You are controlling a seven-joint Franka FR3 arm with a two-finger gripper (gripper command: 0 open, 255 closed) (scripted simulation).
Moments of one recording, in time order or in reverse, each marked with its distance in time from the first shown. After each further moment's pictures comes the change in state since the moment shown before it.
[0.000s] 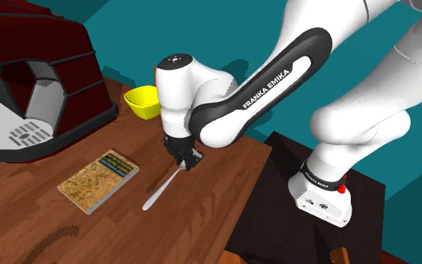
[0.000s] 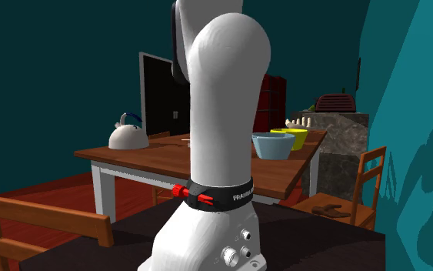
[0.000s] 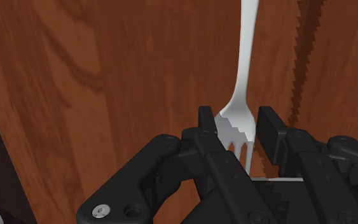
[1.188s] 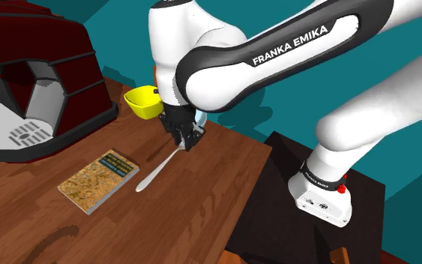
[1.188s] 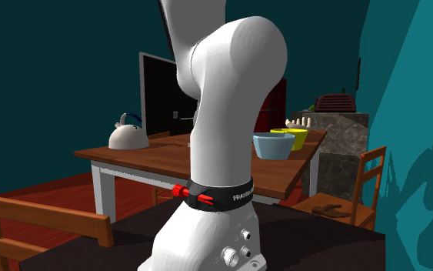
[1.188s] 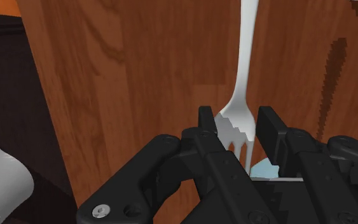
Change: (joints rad) arm 0.329 -0.240 -0.383 0.106 0.205 -0.290 -0.173
